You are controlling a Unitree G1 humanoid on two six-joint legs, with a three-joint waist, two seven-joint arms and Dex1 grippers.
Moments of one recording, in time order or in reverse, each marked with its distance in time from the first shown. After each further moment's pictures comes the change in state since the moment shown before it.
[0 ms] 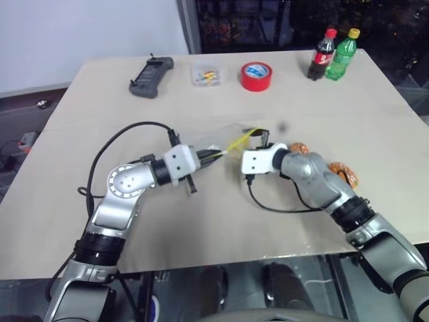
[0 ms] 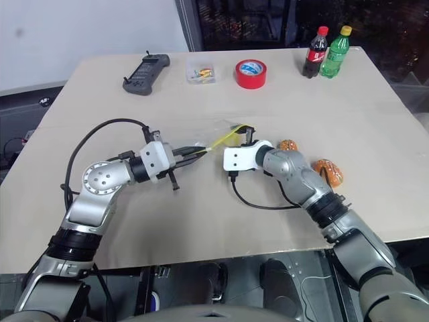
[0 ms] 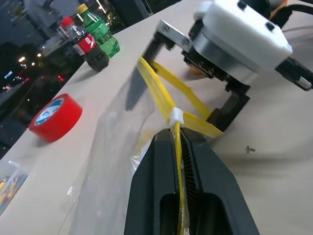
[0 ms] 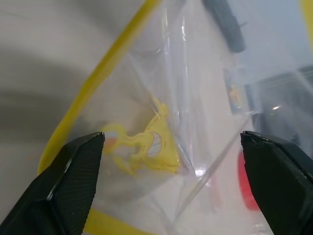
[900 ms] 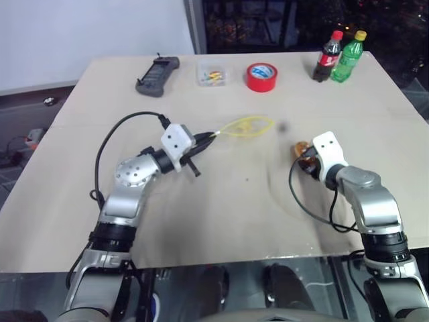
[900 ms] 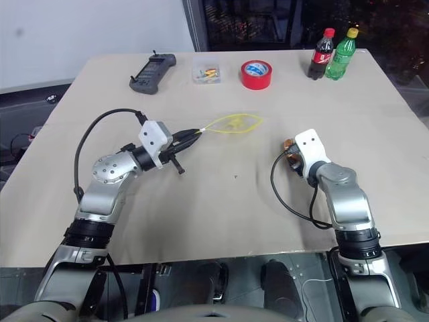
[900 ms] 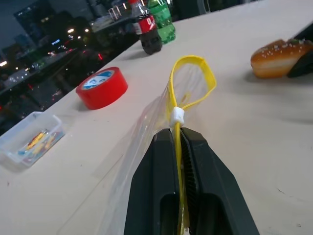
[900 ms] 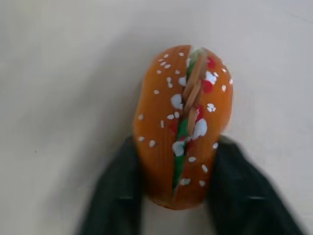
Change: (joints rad) left arm -0.088 -0.096 0.045 0.132 -0.051 0.088 0.094; right arm 0.307 0.056 -0.536 -0.441 0.439 0.990 0.003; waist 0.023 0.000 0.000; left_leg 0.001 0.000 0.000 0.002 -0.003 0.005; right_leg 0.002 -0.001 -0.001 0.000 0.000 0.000
